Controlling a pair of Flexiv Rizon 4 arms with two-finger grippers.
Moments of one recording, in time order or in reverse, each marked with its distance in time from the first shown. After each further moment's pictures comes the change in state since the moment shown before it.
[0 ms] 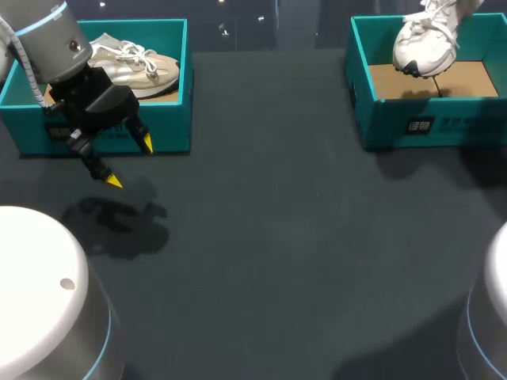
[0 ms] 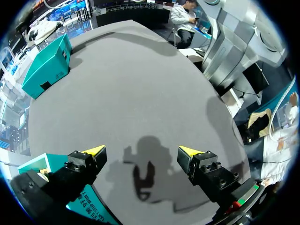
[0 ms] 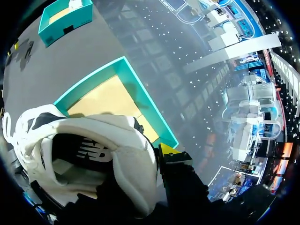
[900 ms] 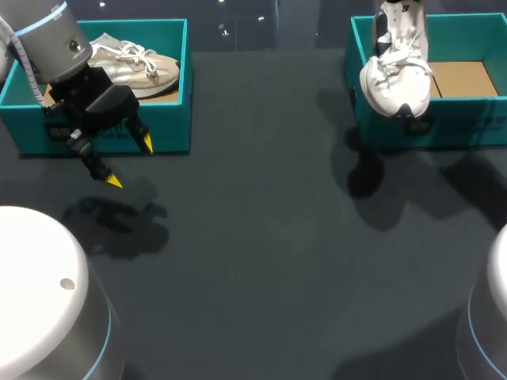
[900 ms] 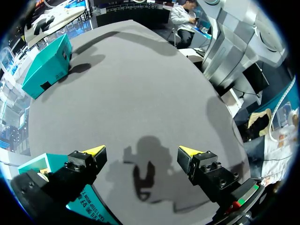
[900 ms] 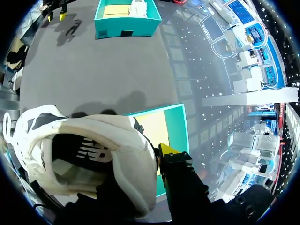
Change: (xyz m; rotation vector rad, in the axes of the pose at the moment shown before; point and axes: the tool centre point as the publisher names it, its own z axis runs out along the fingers) left arm 0.000 0.000 0.000 0.000 0.000 0.000; right arm 0.142 0.085 -0.053 -0.158 0.093 -0.394
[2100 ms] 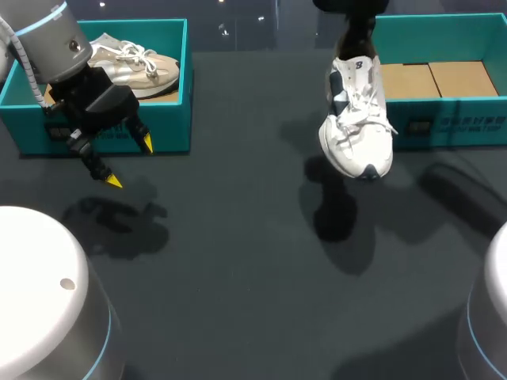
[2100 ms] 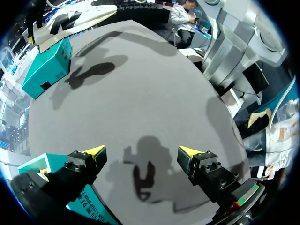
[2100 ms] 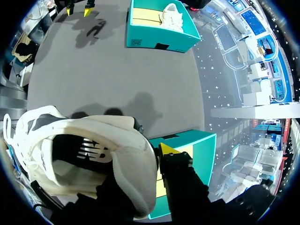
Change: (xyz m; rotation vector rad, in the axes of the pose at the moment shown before) left arm 0.000 0.000 0.000 0.000 0.000 0.000; right arm 0.117 0.081 0.013 -0.051 0.077 -0.092
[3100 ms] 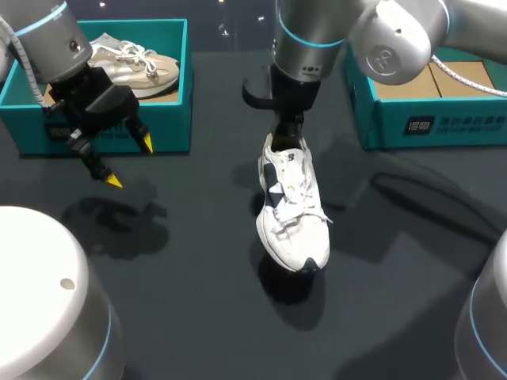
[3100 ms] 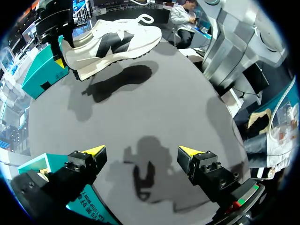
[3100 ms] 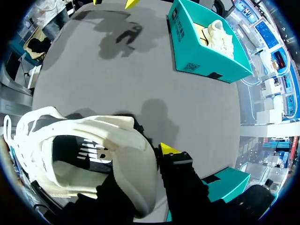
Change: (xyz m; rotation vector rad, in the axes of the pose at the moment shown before) left arm 0.000 0.000 0.000 0.000 0.000 0.000; right arm 0.147 0.116 0.082 -0.108 0.120 -0.089
